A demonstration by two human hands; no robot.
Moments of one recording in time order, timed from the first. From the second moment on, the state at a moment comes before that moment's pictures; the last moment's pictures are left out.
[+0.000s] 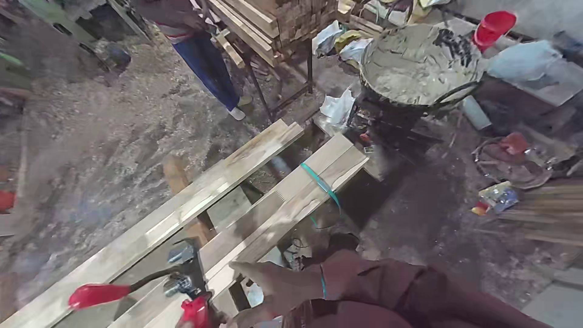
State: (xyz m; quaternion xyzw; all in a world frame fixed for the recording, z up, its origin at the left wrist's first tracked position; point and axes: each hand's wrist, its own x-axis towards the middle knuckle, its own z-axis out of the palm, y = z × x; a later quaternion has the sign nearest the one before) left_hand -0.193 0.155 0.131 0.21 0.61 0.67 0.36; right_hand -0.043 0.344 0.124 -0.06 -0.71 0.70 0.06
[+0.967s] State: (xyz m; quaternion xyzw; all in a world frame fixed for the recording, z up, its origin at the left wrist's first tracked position) left_hand 0.025 0.410 0.041 0.18 0.63 0.59 0.47; right_hand 0.190 0.534 0.068 -0.33 -0.77 0.54 0.00
